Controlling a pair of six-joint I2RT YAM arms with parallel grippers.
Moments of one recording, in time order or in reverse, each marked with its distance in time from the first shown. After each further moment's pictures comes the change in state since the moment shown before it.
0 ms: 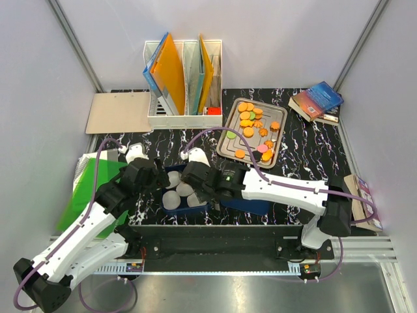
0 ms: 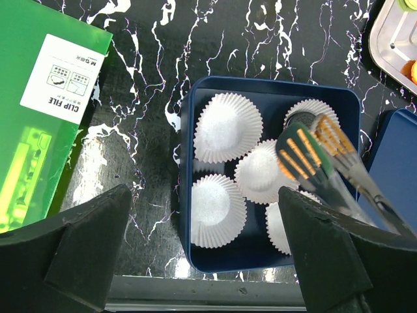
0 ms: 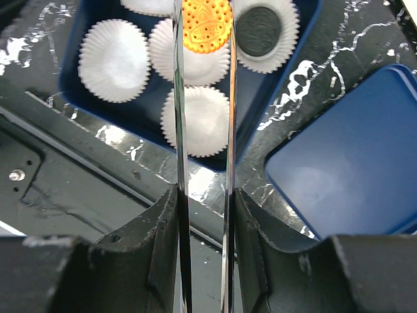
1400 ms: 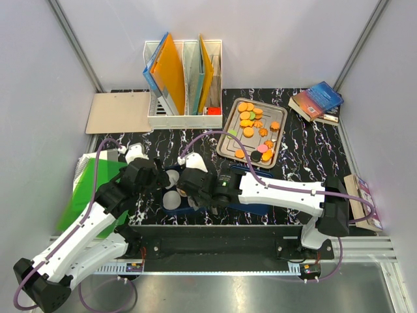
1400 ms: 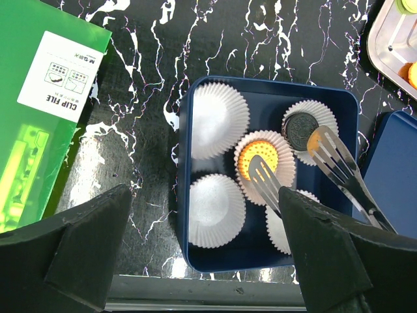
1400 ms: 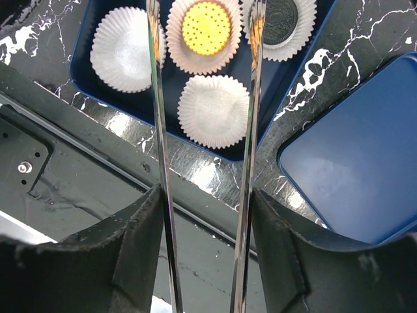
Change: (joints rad) left arm 0.000 0.000 -0.001 0.000 0.001 -0.015; right arm 0.055 0.024 0.023 -0.024 0.019 0.051
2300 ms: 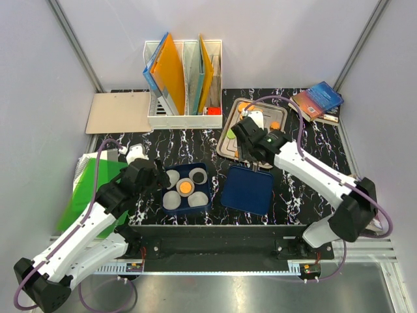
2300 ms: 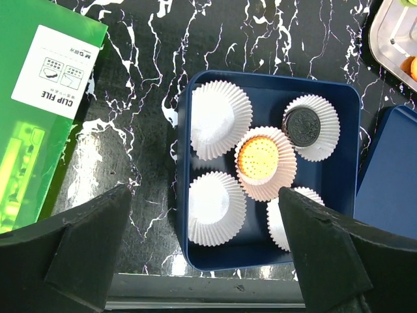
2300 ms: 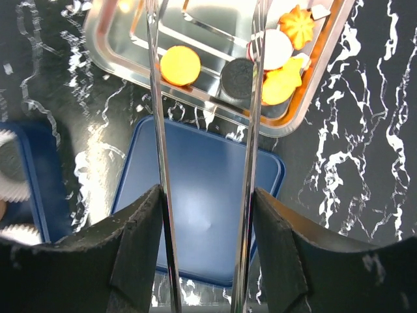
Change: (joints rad) left arm 0.000 0.000 -0.010 0.001 0.014 0.000; right arm -0.565 -0.179 -0.131 -0.009 0.103 -0.113
